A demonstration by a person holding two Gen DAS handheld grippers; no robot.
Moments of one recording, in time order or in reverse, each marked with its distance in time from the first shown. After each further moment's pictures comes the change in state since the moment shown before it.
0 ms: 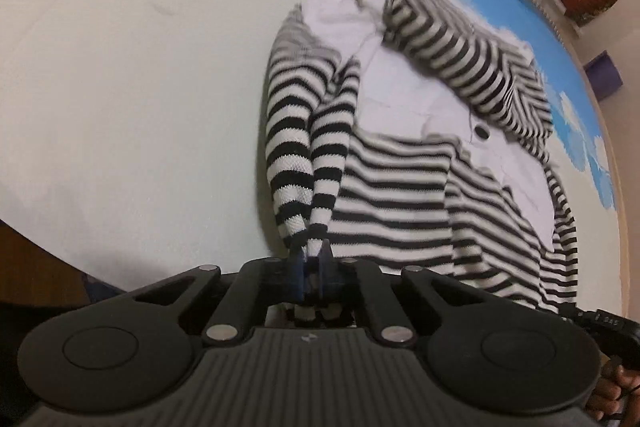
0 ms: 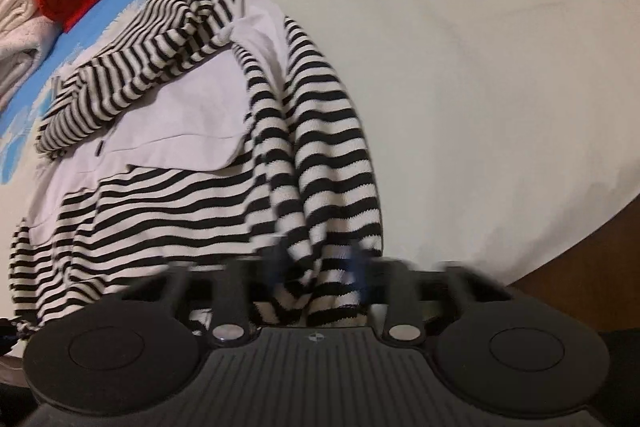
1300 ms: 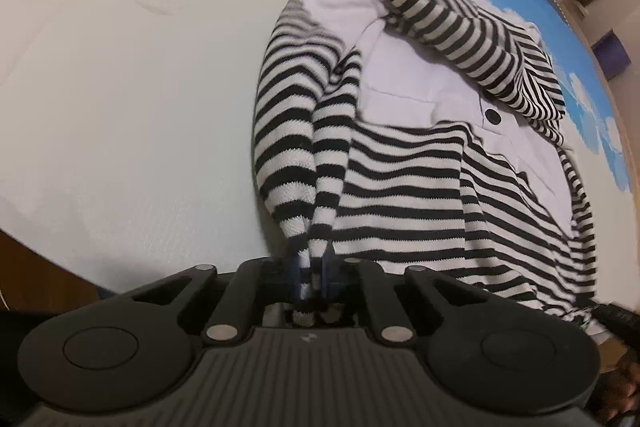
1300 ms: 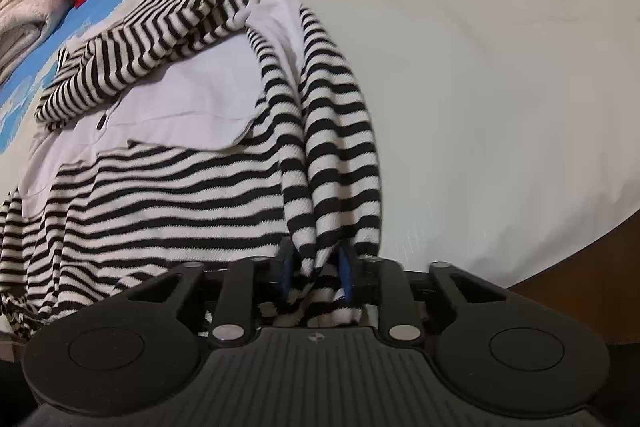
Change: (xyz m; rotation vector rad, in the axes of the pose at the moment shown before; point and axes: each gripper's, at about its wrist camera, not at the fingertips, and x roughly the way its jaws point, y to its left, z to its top) left arm 0.017 -0.010 0.001 0.077 0.024 0.060; right arm 0.002 0.008 -0.006 -0.082 0.001 -0.049
